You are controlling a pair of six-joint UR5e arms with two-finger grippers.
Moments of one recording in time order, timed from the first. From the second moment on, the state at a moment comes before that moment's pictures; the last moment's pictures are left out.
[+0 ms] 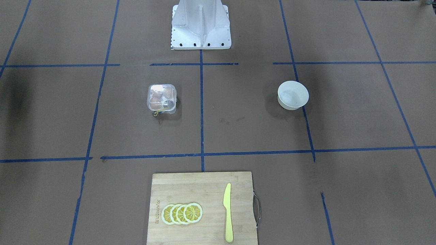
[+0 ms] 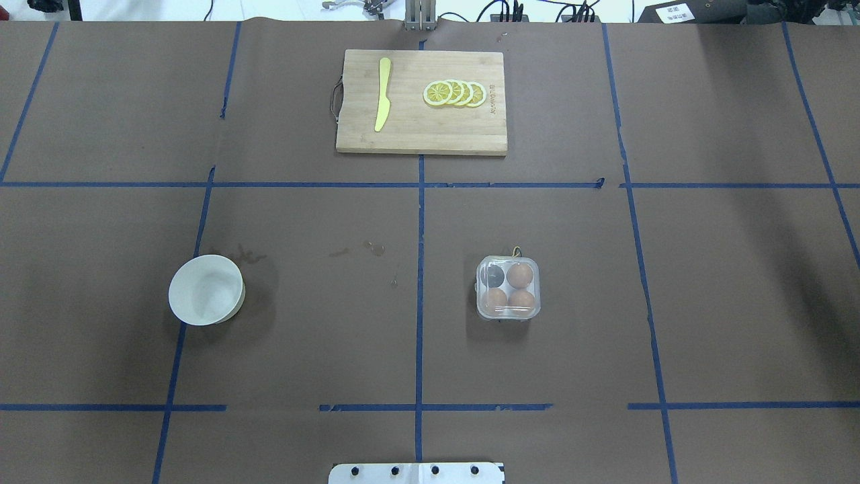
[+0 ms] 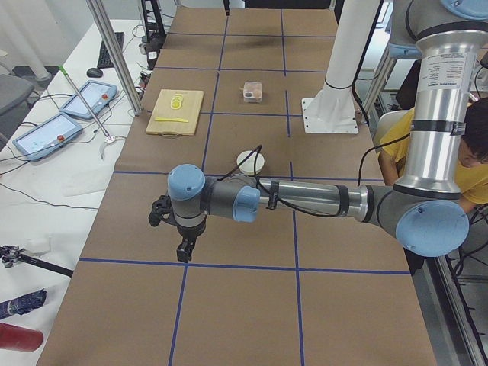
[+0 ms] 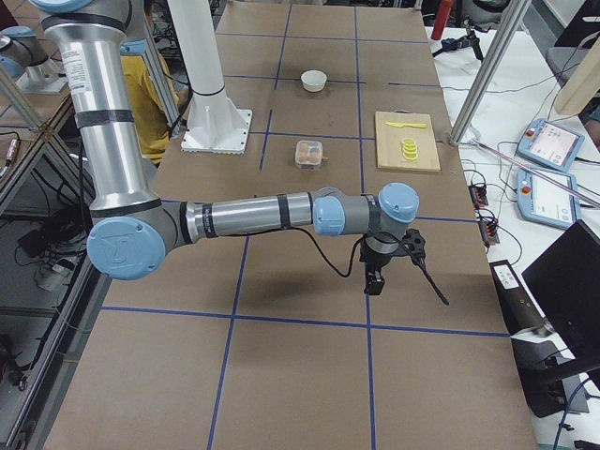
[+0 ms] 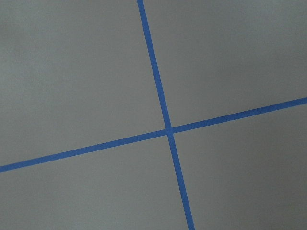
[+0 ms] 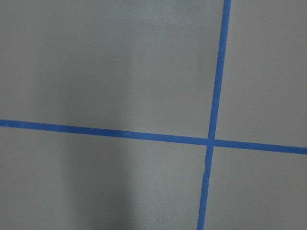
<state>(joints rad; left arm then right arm) -1.54 -1.62 -1.59 -1.68 -2.31 0.10 1.43 -1.40 1.54 -1.65 2.31 0.06</state>
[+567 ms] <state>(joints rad) -1.54 -1.62 -1.59 -1.68 -2.31 0.10 1.43 -1.41 1.55 -1.64 2.31 0.06</state>
